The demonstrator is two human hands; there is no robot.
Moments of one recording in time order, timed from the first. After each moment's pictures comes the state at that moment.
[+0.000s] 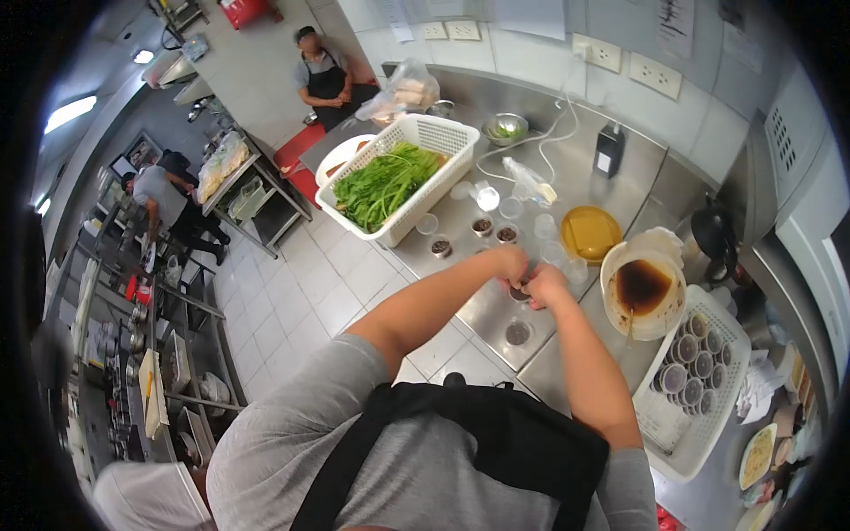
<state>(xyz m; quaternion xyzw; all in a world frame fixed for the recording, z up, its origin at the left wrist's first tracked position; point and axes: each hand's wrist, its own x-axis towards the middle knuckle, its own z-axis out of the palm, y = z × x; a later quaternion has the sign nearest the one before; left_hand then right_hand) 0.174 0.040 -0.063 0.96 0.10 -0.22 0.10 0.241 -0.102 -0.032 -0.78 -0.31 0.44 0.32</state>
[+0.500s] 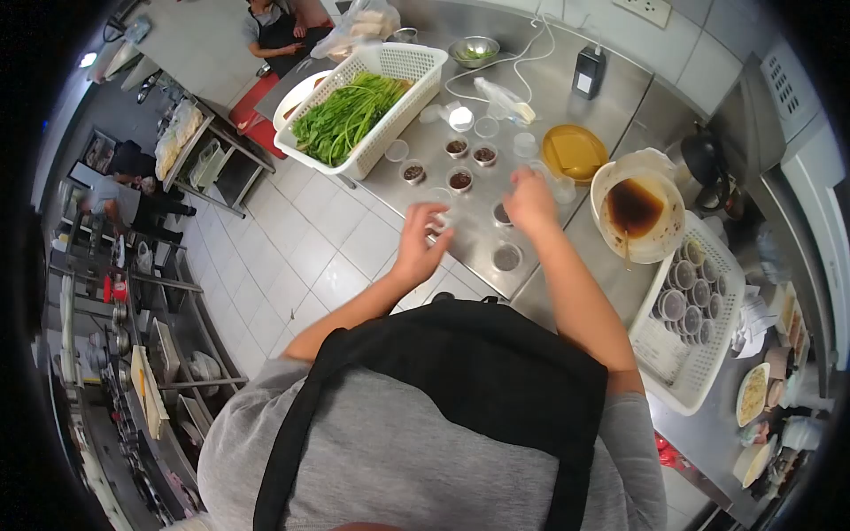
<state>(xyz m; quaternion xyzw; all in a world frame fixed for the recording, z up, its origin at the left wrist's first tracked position) -0.005 -0.070 -0.023 0.79 0.29 0.37 0.40 0.214 -0.117 -0.002 -0.82 -0.46 0.15 0.31</state>
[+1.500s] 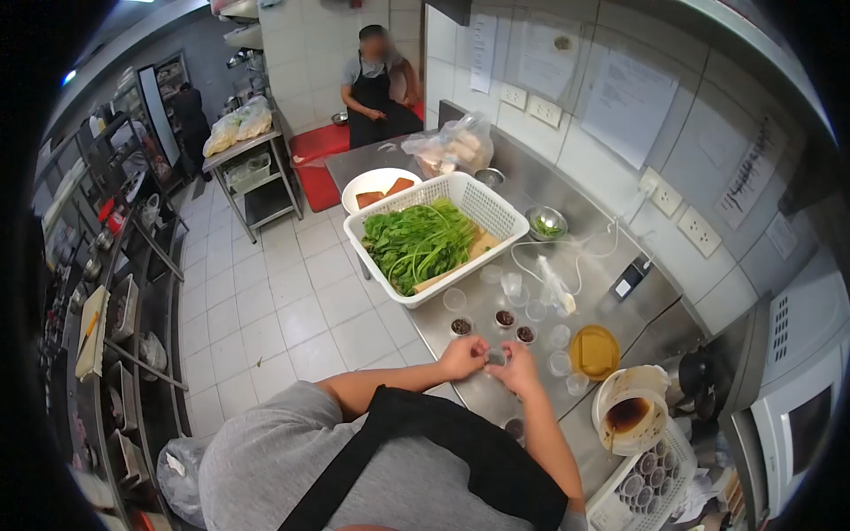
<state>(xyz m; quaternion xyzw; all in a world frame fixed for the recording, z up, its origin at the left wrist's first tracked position) 0.026 0.033 -0.072 0.76 0.35 0.28 0.48 0.185 -0.047 -0.032 -0.70 -0.61 0.19 0.32</state>
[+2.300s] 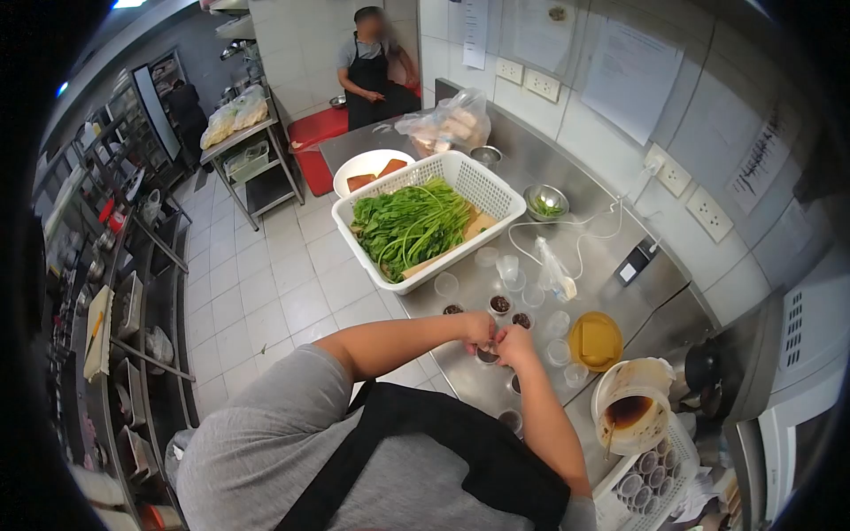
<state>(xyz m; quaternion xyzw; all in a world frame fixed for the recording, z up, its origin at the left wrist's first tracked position) 0.087 0.093 -0.043 0.80 0.33 -0.18 0.47 0.195 -0.011 -0.019 -0.76 -0.43 0.42 0.23</state>
